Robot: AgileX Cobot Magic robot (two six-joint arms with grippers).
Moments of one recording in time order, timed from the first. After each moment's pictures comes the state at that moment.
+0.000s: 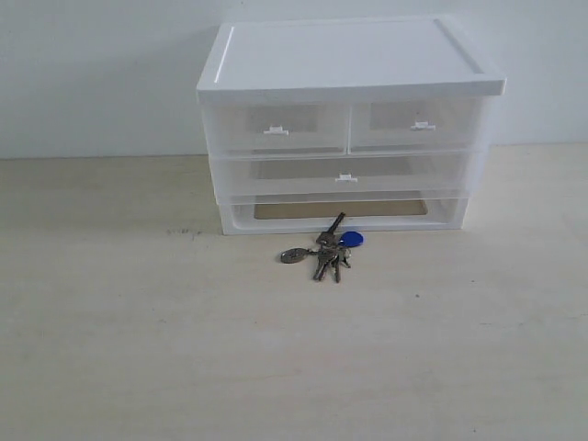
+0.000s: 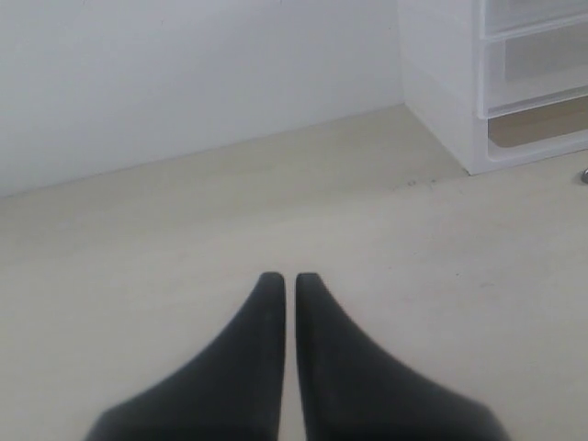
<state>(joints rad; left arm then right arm) -0.06 0.00 0.00 0.02 0.30 0.17 0.31 0.01 -0.34 -0.09 -0.22 0.49</state>
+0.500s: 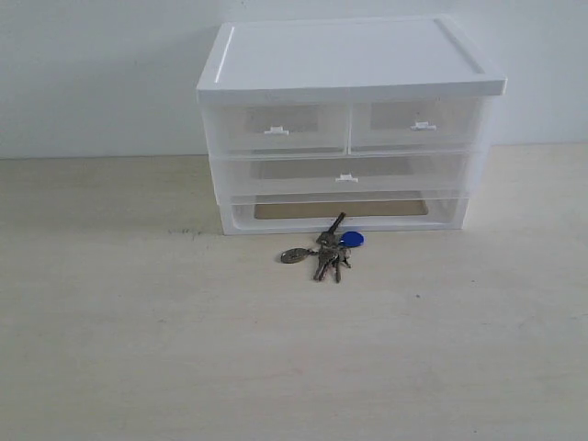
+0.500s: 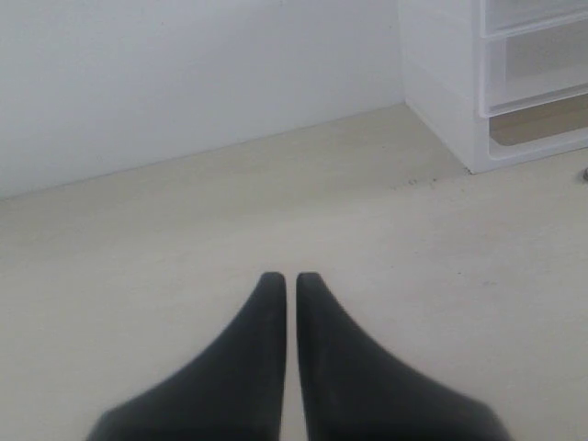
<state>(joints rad) -0.06 0.00 0.00 0.02 0.30 0.17 0.05 0.01 -0.01 0.02 -0.26 0.21</state>
